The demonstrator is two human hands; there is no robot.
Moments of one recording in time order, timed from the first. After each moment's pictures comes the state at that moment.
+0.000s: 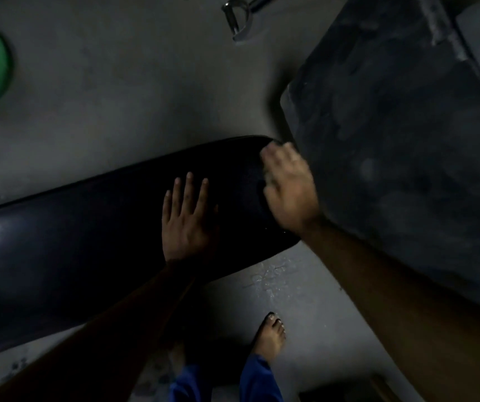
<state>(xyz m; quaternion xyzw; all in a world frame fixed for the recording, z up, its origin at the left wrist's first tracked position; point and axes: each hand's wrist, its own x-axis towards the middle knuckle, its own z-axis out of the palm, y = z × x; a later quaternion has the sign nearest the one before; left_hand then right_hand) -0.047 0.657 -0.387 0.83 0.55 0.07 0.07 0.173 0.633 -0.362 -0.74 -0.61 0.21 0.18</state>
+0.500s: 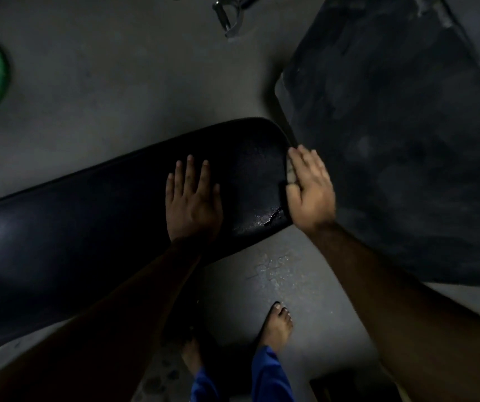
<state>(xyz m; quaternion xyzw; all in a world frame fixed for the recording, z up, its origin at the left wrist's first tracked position) -0.046 0.654 -0.385 0.82 0.56 0.09 0.07 0.170 0.578 -0.369 -0.79 -0.54 0.18 0.24</state>
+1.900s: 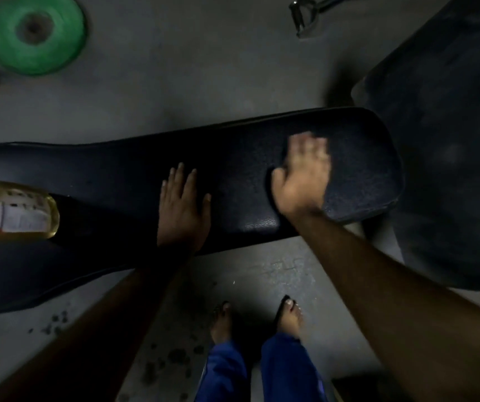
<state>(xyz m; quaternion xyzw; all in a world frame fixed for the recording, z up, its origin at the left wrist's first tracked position) -0.273 0.648 -0.367 0.77 0.61 0.15 0.13 -0.045 0.639 -0.357 -0.81 -0.55 0.14 0.12</state>
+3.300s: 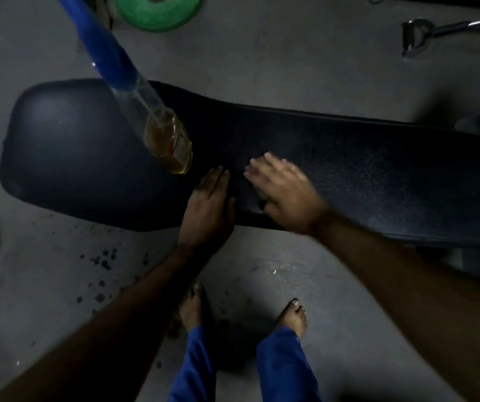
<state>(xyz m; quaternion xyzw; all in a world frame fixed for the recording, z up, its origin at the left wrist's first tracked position) -0.445 0.604 -0.339 0.74 0.63 0.12 0.19 -0.235 0.643 -0.353 -0.43 -0.88 0.18 0.04</state>
